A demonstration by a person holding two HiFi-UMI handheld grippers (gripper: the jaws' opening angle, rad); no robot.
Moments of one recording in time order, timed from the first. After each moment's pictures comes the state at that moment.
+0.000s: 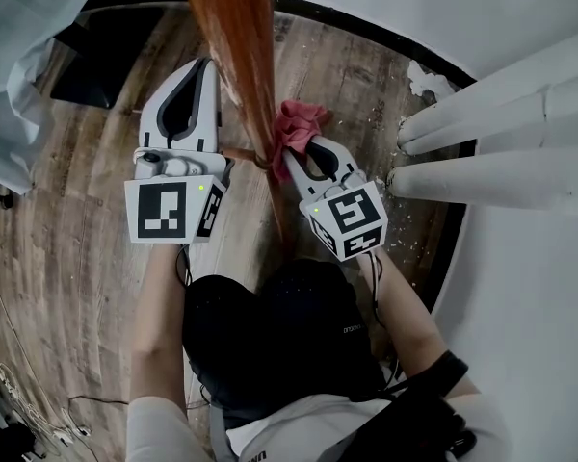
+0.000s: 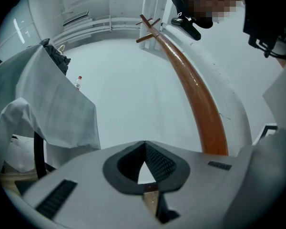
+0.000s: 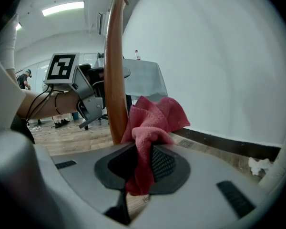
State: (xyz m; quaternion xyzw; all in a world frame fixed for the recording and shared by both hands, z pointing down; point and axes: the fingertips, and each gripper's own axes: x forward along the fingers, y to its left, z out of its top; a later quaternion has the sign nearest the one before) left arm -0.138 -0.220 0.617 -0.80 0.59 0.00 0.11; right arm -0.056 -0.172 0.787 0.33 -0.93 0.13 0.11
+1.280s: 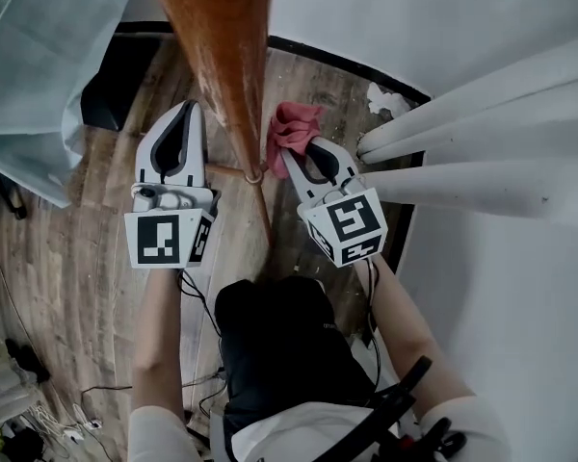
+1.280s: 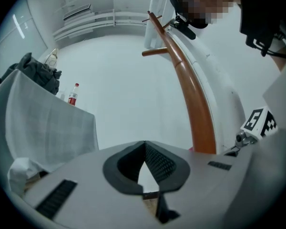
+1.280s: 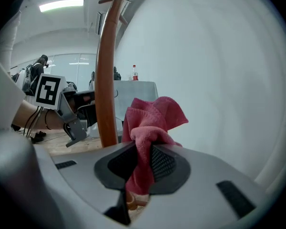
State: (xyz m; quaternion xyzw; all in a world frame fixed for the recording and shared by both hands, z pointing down) left arm -0.147 -0.212 0.491 -0.80 0.60 0.01 0.06; right arm -0.030 -0.195 0.598 0.37 -0.91 0.10 0.14
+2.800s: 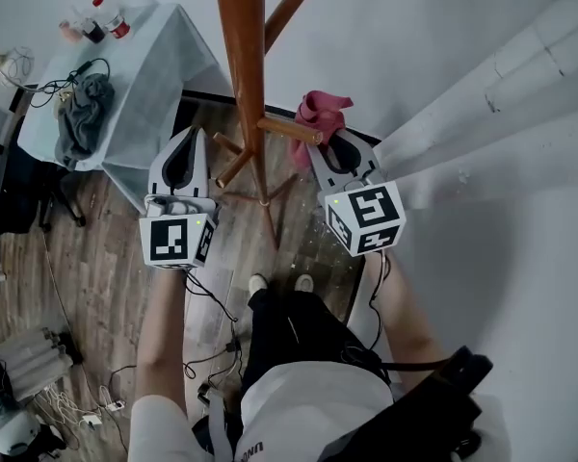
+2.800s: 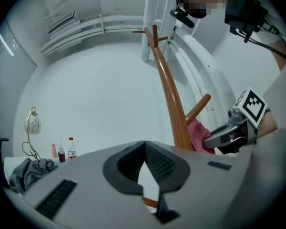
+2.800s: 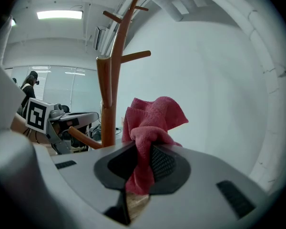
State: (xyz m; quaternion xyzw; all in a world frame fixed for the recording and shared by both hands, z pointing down) left arm -0.165 -0.140 0.158 -0.79 0.60 0.02 0.09; right arm 0.001 -0.164 0.197 0.43 -0.90 0.03 0.10
